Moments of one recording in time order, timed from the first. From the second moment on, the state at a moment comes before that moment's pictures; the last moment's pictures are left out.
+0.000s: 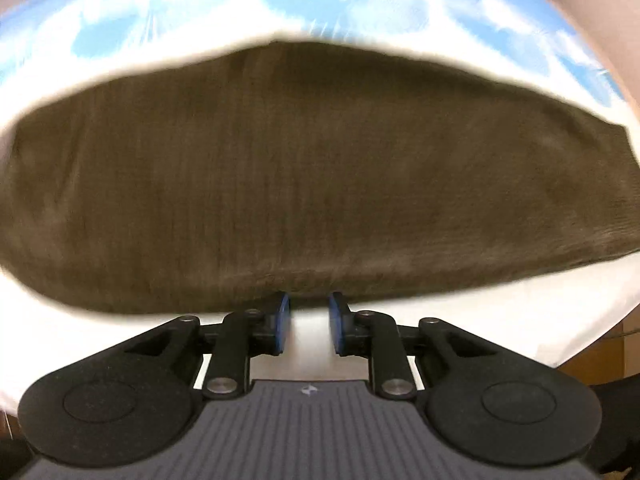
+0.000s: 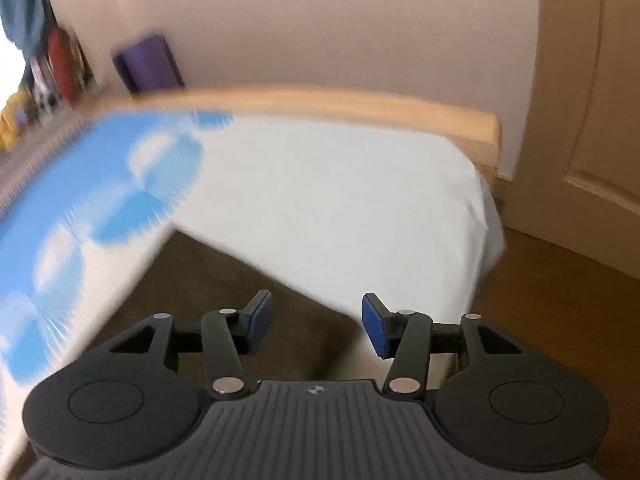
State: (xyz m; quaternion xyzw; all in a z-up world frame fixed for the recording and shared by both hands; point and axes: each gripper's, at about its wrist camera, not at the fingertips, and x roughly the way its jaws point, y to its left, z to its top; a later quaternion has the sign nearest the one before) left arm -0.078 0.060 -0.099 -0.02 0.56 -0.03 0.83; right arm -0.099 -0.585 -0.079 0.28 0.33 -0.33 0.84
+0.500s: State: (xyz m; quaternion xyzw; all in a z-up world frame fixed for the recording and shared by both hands) left arm -0.065 0.070 -0.088 -0.06 0.53 -0.02 0.84; right arm -0.106 -0.617 -0.131 0.41 0.36 -0.34 0.77
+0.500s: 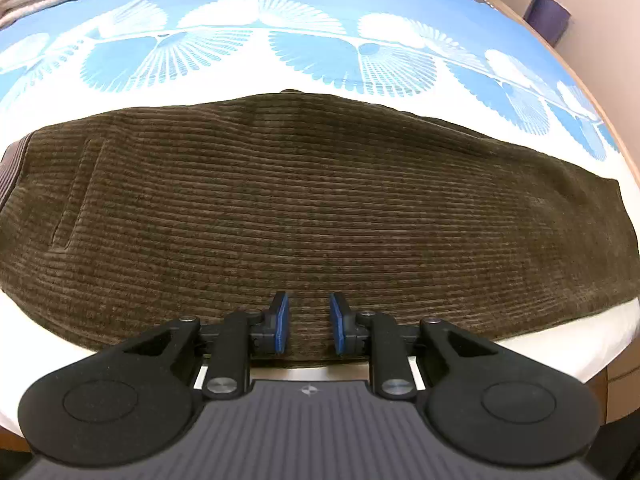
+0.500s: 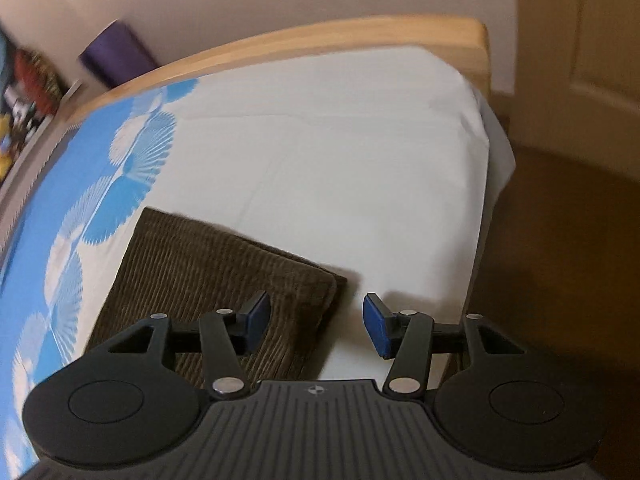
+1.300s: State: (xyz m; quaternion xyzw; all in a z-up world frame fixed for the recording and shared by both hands) left arm -0.062 0.117 -0.056 -0.10 0.47 -0.01 0.88; right arm -0.085 -0.295 0.011 -0.18 0.21 -0.06 0.96
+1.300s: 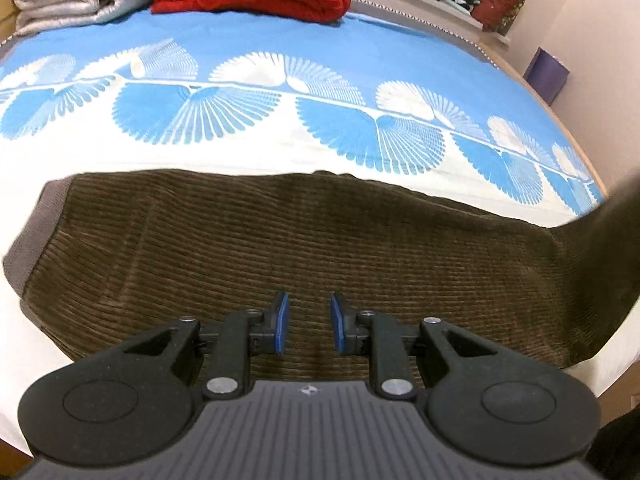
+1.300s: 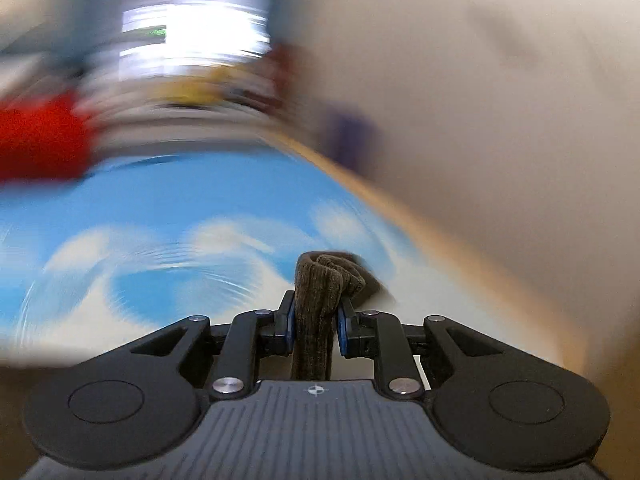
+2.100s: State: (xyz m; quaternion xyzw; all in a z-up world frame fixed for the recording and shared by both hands) left arm -0.070 0.192 -0.051 -0.17 0.47 0.03 0.87; right arm -0.132 -0.063 -0.108 -0.21 0.38 0.27 0.86
